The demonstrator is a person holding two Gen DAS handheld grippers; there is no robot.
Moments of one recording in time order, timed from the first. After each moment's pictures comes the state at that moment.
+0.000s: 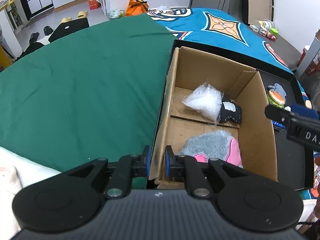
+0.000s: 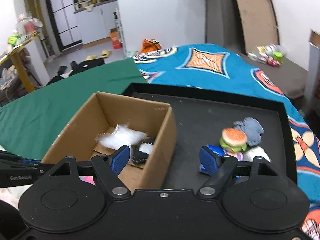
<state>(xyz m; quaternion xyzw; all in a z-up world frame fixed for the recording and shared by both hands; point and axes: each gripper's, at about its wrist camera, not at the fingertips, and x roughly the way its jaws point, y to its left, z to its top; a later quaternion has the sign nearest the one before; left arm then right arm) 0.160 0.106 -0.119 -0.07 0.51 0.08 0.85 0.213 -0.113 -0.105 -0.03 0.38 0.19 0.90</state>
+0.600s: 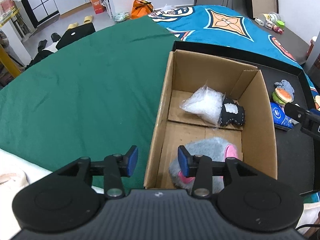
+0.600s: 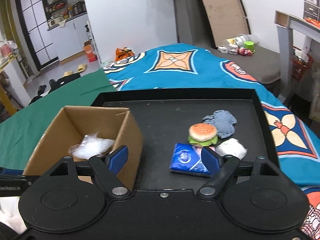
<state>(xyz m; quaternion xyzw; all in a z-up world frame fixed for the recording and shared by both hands) 0.175 0.080 -0.113 -0.02 0.52 0.11 0.85 0.220 -0.150 -0.114 0.02 0.38 0.12 0.92</state>
